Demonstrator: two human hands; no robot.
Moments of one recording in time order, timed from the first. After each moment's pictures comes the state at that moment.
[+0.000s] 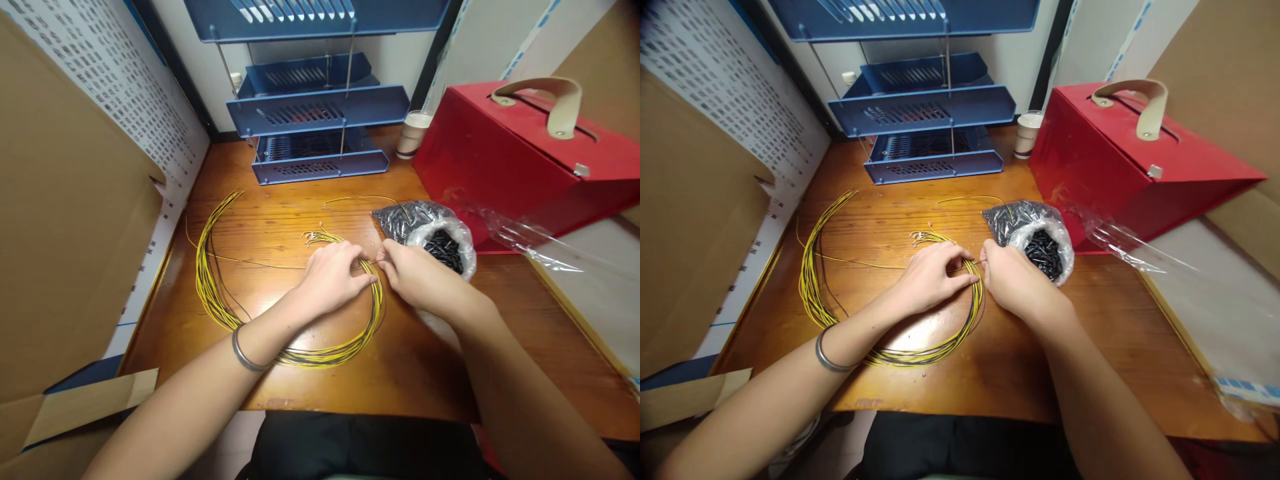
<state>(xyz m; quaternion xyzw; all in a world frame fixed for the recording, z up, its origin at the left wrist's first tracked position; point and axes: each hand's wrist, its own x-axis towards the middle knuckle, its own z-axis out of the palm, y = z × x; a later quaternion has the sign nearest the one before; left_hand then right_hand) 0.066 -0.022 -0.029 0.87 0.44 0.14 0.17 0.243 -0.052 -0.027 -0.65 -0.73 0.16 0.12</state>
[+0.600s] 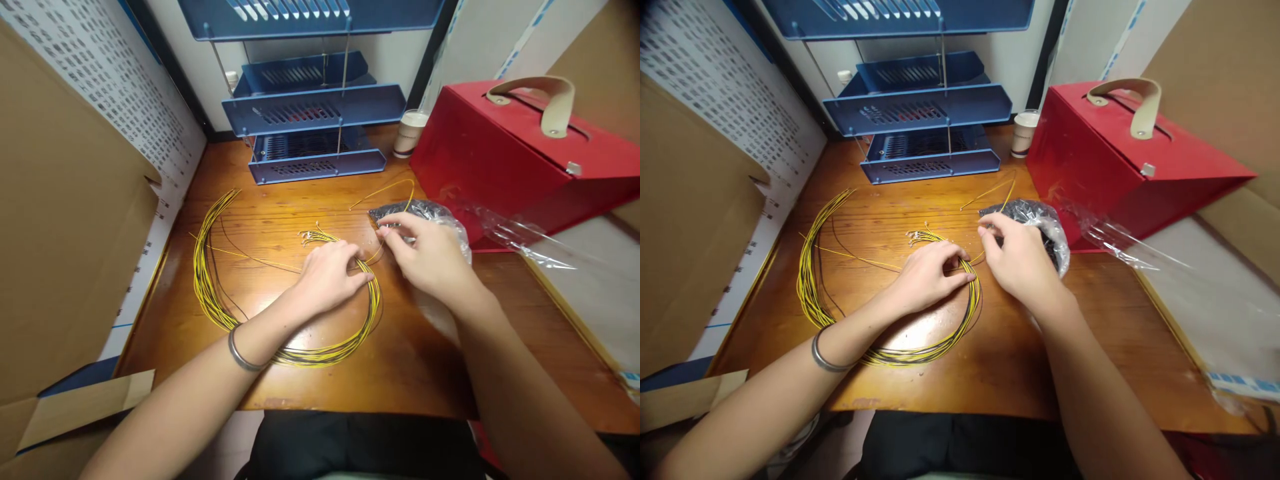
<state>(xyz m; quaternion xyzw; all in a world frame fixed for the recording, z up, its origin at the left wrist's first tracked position) 0.067 -0.020 -0.032 0.87 0.44 0.14 0.16 0.246 -0.046 -0.015 -0.64 -0.66 0.10 0.38</state>
